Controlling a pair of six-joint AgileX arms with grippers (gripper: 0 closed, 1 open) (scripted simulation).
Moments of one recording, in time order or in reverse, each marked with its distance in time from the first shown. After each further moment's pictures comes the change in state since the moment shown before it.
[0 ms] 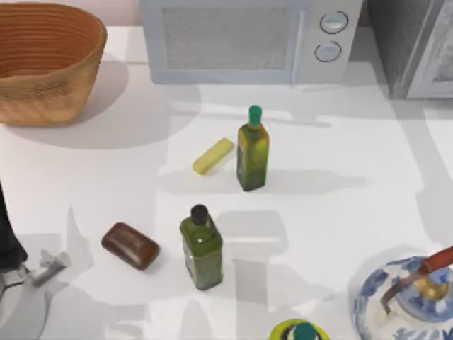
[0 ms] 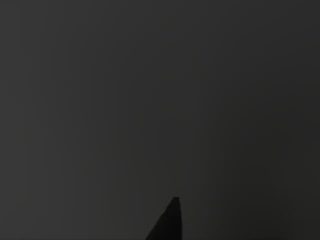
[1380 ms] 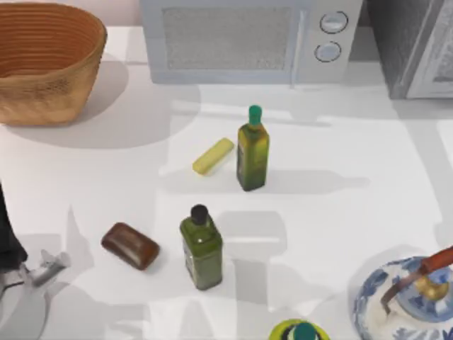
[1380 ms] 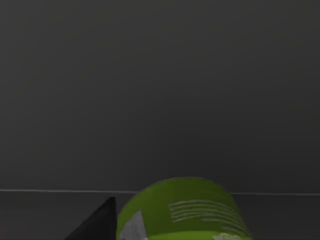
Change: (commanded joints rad) left arm 0.000 0.000 0.000 0.000 0.000 0.000; right arm -0.039 -0.369 -0.531 0.087 -0.005 -0.030
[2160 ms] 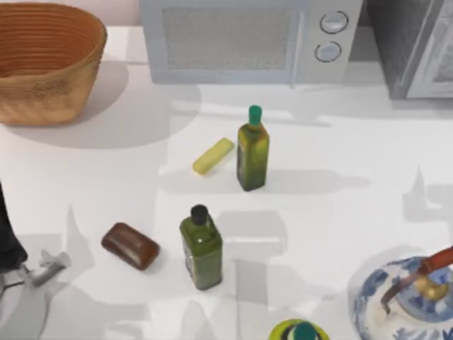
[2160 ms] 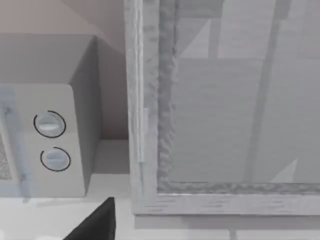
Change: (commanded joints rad) left arm 0.000 0.000 0.000 0.000 0.000 0.000; right arm -0.048 -1.273 -1.722 0.412 -0.077 0.008
